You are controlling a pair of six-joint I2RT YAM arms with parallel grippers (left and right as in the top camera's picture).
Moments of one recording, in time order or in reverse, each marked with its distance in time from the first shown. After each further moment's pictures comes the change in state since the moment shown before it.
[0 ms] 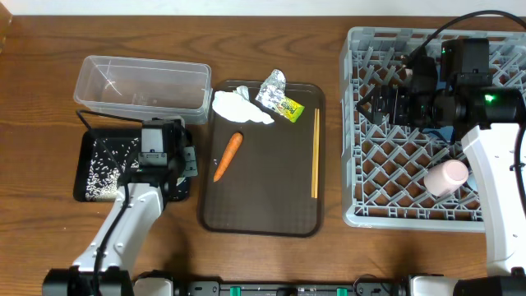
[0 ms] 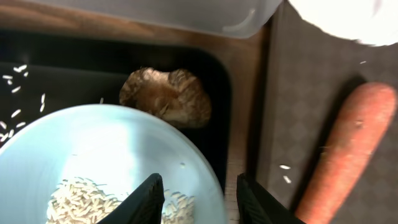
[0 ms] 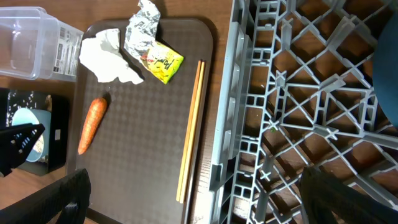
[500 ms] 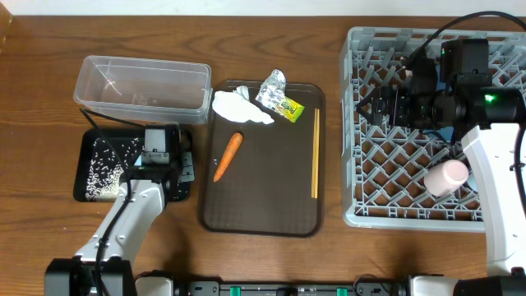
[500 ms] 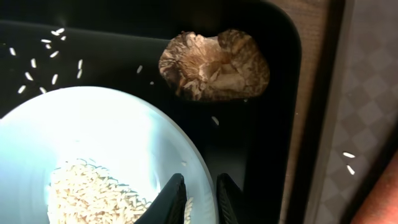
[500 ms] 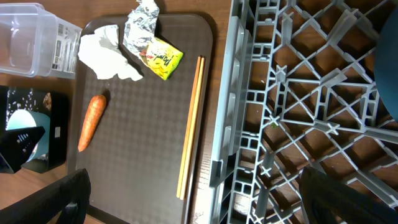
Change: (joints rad) left arm -0.001 0.034 0.000 -0.057 -0.121 0.004; right arm 0.000 0.000 0.000 -0.011 0.000 0.000
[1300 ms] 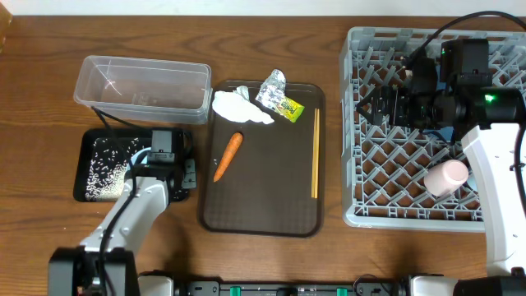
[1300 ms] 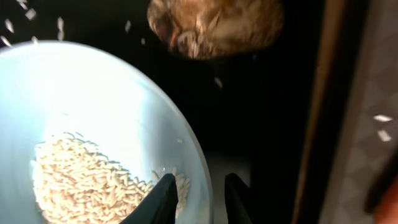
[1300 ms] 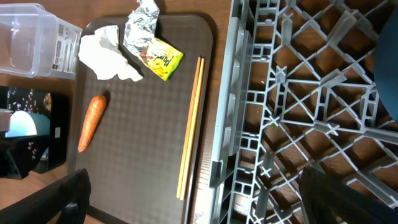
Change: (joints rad) left arm -0.027 0.045 0.000 -0.072 -0.034 0.016; right arm 0.000 0.000 0.000 0.002 0.000 0.000
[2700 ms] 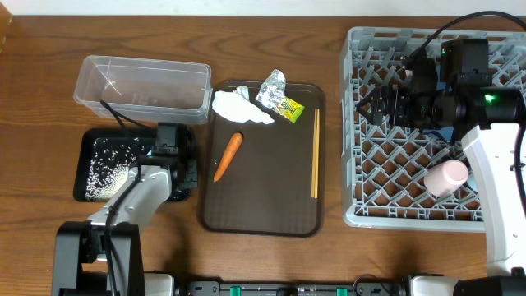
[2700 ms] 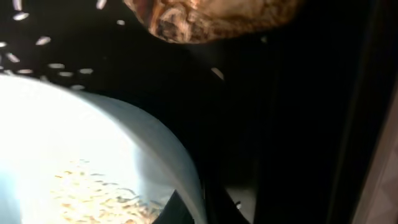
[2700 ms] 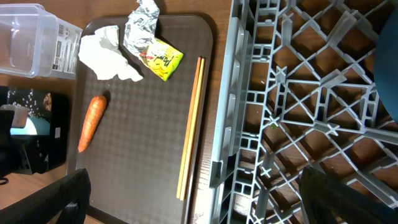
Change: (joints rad) left arm 0.000 0.102 0.044 -0.029 0.003 0.008; right arm 0.000 0.000 0.000 0.000 0.000 0.000
